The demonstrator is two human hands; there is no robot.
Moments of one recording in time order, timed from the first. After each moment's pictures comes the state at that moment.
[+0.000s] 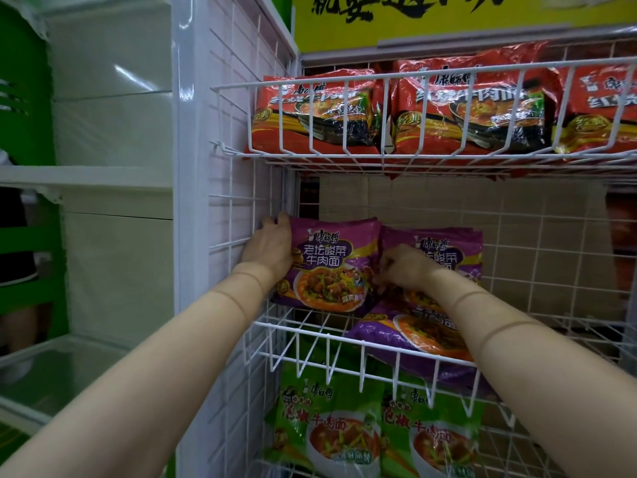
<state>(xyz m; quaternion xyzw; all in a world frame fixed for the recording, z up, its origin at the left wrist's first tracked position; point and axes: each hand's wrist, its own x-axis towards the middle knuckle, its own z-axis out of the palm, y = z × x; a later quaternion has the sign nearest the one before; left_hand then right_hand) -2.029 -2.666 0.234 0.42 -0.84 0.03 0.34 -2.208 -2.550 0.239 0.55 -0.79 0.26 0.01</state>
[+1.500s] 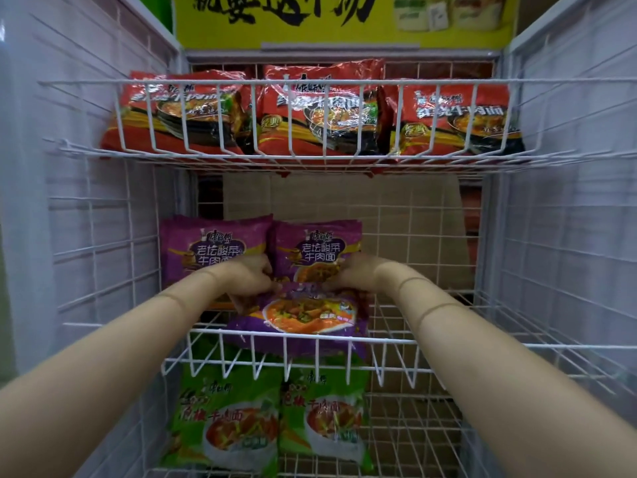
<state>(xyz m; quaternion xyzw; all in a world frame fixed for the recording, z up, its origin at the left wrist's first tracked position) -2.113 -2.584 0.233 0.38 -0.90 -0.20 0.11 -2.260 -2.452 0.239 0.52 -0.82 0.22 -0.08</state>
